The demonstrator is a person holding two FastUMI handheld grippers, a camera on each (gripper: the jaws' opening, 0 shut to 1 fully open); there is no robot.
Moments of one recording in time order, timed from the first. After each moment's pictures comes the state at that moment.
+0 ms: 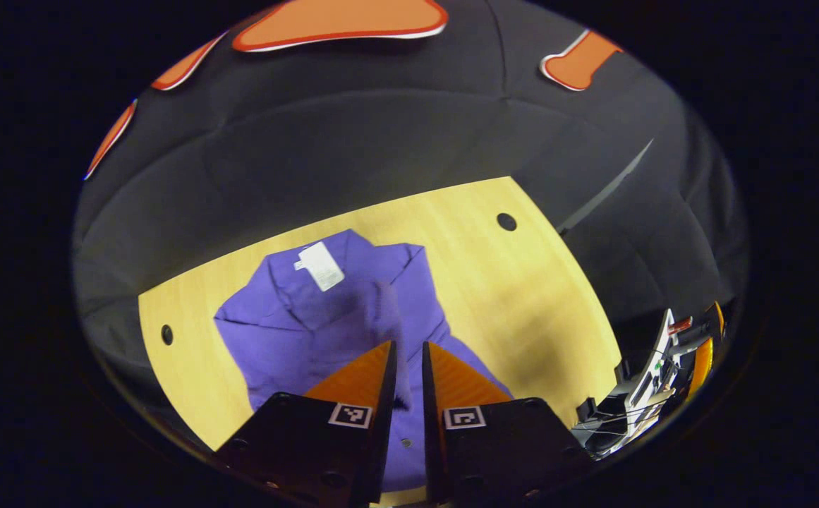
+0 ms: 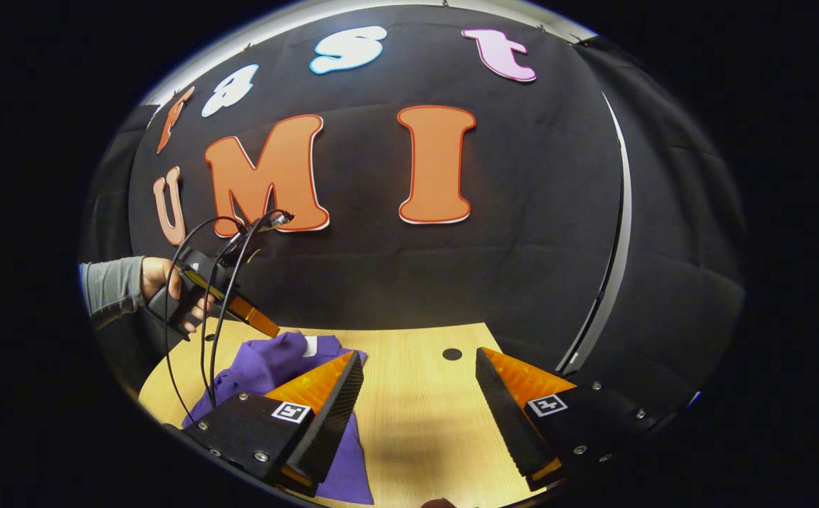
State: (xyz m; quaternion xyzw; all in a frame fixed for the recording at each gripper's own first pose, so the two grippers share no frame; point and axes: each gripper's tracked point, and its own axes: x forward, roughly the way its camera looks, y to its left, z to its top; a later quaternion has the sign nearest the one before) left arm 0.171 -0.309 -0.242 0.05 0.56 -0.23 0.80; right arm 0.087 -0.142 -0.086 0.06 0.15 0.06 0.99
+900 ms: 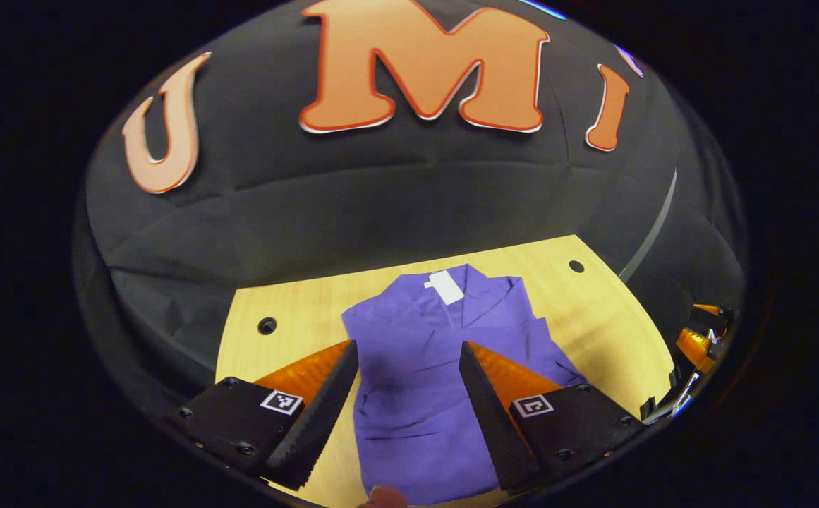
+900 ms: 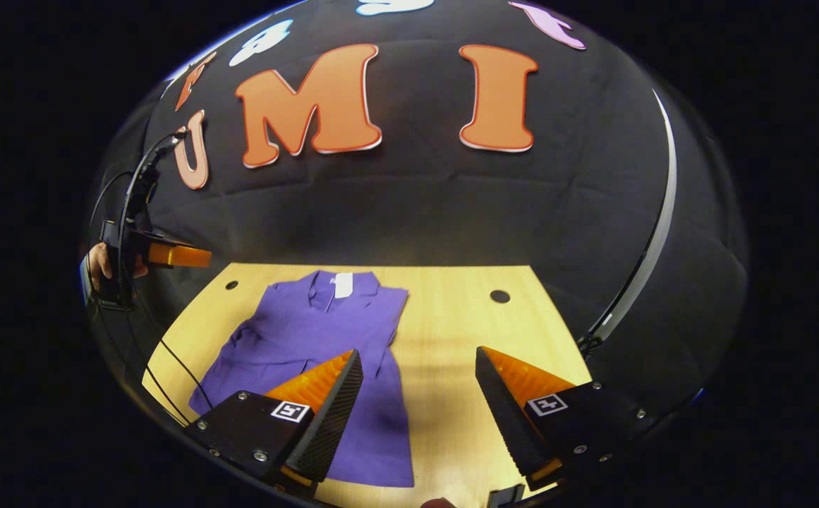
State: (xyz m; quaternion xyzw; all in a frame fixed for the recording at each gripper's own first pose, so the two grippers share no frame) left arm 0.085 -0.065 -0.180 0.07 0.40 -0.07 0.91; right arm 0.059 -0.033 -0.173 0.02 0.27 0.13 0.95
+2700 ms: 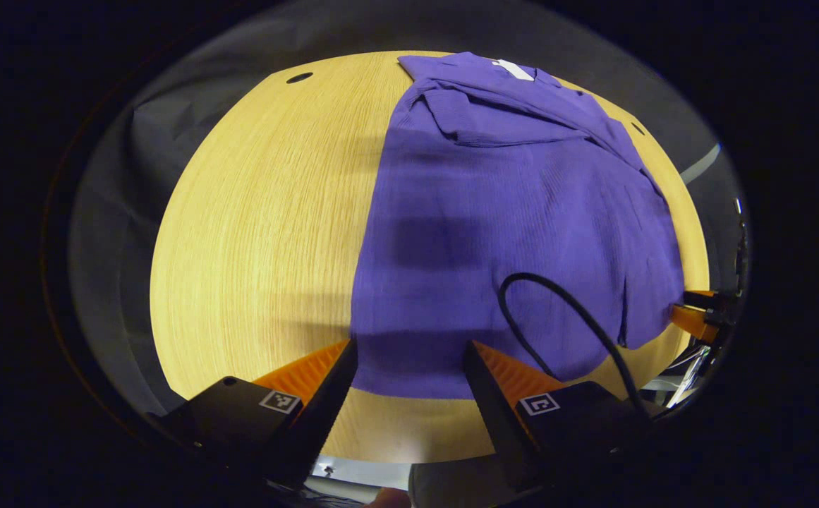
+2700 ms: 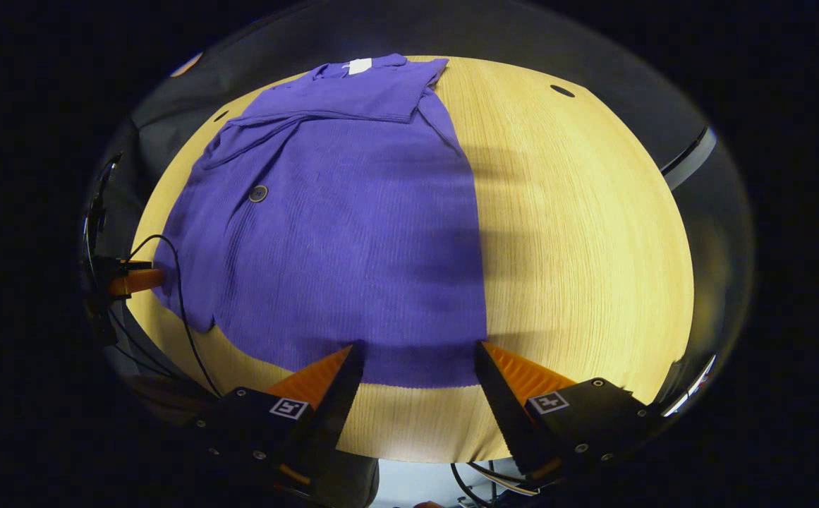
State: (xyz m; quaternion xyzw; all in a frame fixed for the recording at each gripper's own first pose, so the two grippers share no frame) left arm -0.199 0.025 -0.419 0.02 0.67 0.01 0.74; right arm -0.095 0.007 -0.407 -0.04 0.59 0.16 0.79
